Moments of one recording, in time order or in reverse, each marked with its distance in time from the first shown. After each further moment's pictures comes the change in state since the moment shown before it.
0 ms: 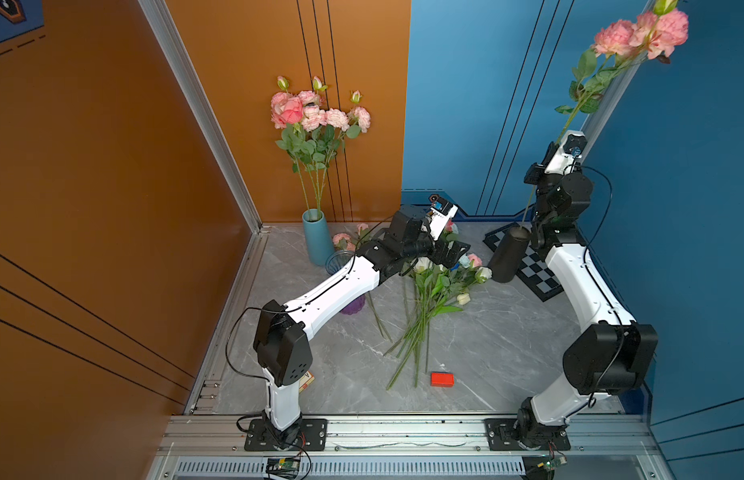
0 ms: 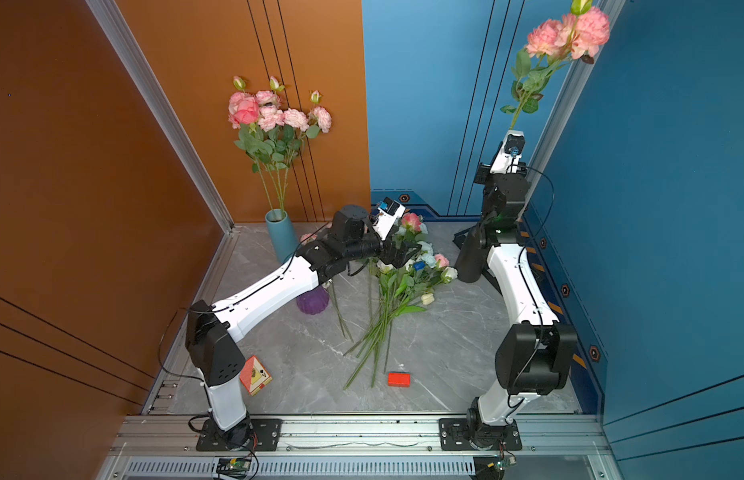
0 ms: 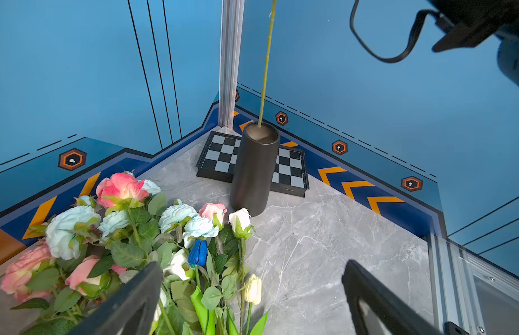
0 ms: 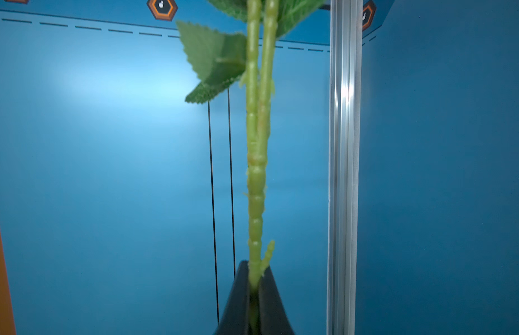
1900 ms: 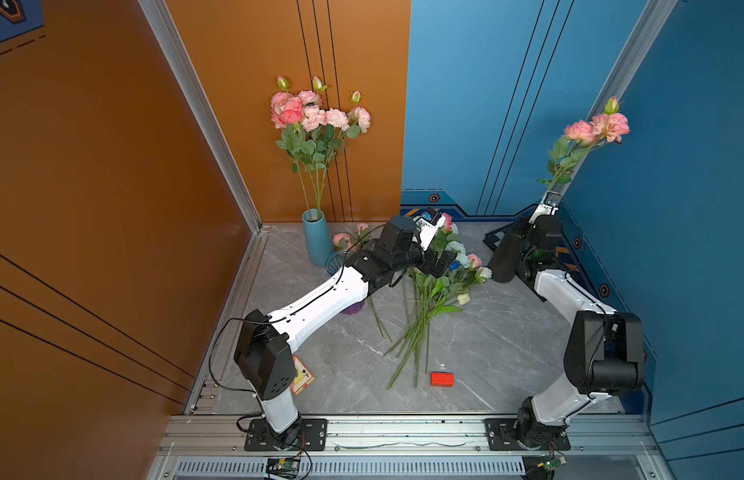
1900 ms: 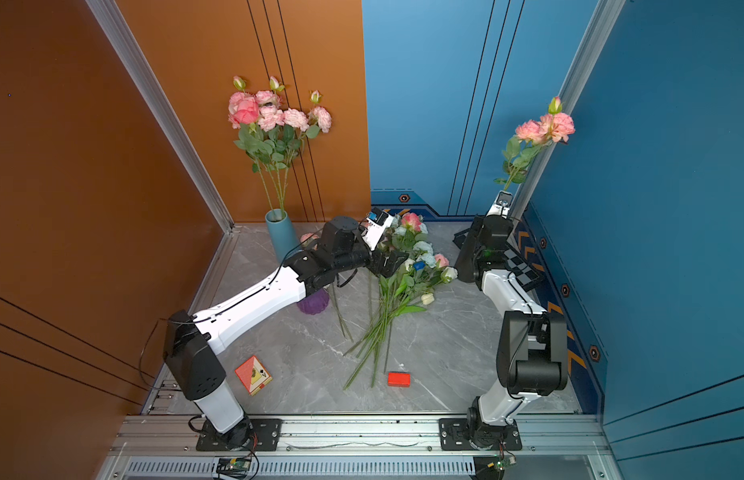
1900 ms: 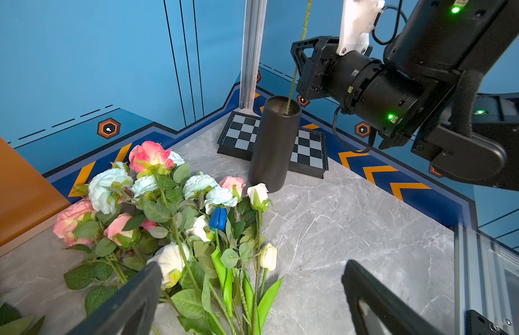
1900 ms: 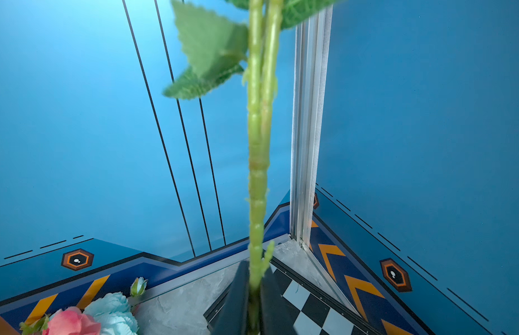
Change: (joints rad) left arm -0.001 -0.144 -0.192 0.004 -0.104 0.010; right arm -0.044 0.000 -0.418 0.050 0.105 0.129
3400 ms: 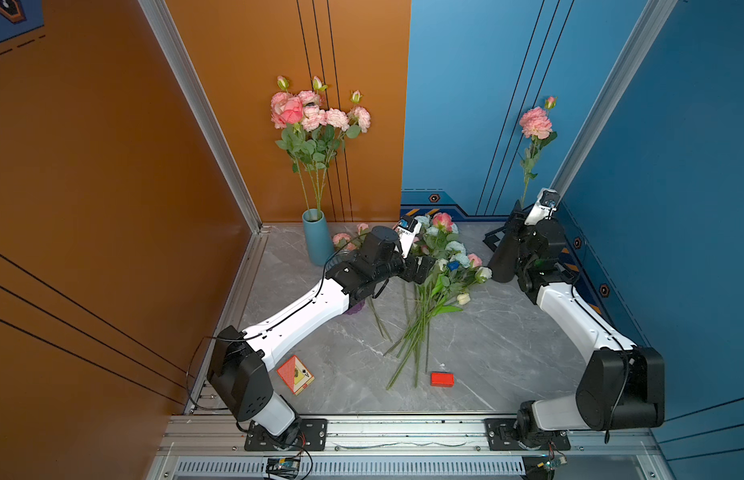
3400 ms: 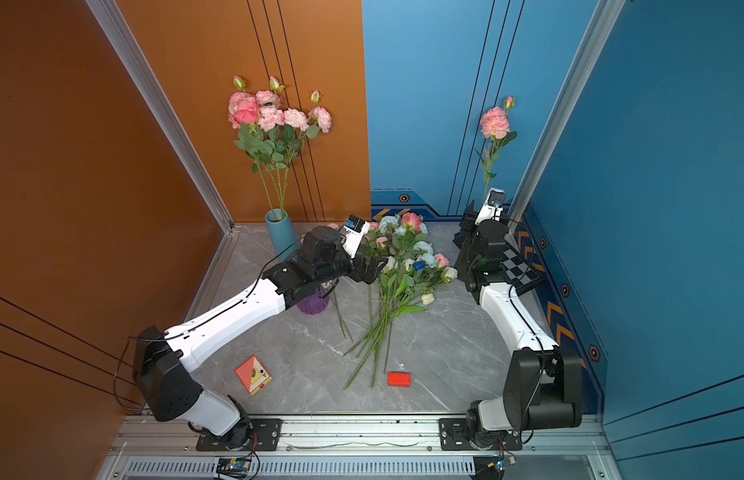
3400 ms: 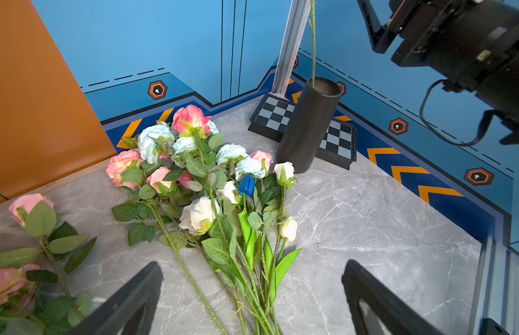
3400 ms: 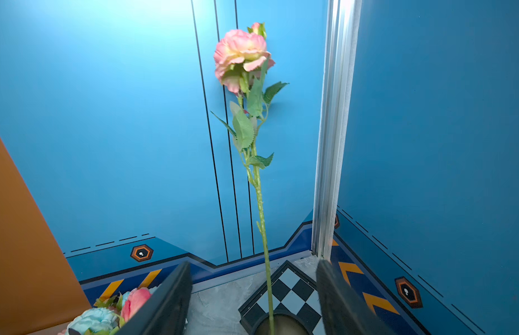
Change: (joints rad) left arm 0.047 -0.163 -0.205 -0.012 -0.102 -0.077; right arm 0.111 -0.224 -0.079 -0.050 -0.003 -0.048
